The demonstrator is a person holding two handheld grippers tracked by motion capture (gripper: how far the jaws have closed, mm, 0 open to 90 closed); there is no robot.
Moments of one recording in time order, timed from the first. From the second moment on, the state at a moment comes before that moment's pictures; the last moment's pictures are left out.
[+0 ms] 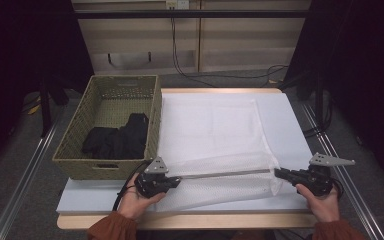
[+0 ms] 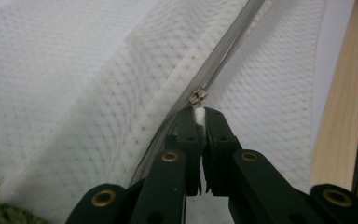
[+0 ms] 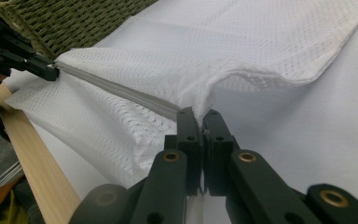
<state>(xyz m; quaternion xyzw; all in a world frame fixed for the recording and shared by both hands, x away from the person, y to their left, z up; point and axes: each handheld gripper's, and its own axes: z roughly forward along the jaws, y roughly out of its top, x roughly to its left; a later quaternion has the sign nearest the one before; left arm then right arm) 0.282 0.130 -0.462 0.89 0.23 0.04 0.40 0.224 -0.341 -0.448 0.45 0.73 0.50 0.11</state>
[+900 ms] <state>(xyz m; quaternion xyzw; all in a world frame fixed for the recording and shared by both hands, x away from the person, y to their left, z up) 0.280 0.154 -0.460 0.88 0.25 0.04 0.41 0.225 -0.340 -0.448 0.46 0.73 0.49 0.11</state>
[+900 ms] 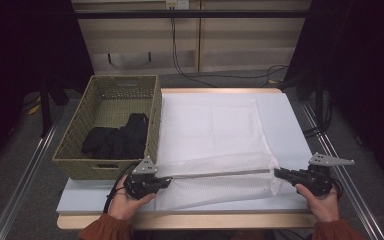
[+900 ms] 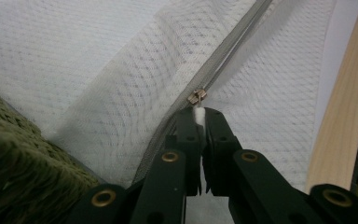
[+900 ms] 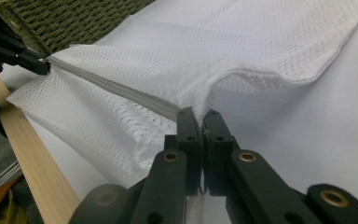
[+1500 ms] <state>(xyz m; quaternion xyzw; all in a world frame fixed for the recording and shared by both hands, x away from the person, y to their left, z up) 0.274 0.173 -0.459 0.88 0.26 0.05 0.40 0.225 -0.342 -0.447 0.46 0.73 0.49 0.11</state>
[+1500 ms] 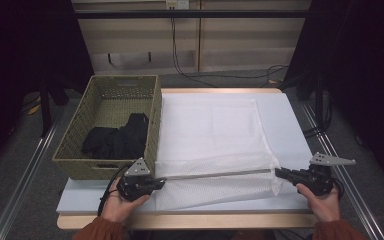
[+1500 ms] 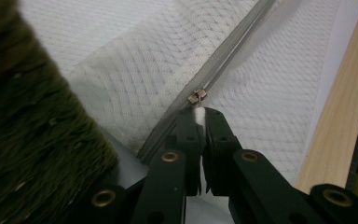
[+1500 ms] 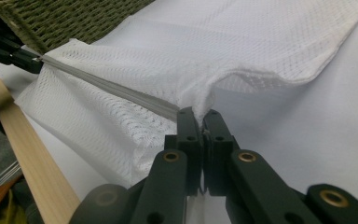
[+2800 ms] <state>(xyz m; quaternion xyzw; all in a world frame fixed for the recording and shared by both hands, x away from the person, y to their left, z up) 0.268 0.201 -0.456 0.86 0.30 0.05 0.41 0.223 -0.344 -0.451 0.46 0.73 0.49 0.11</state>
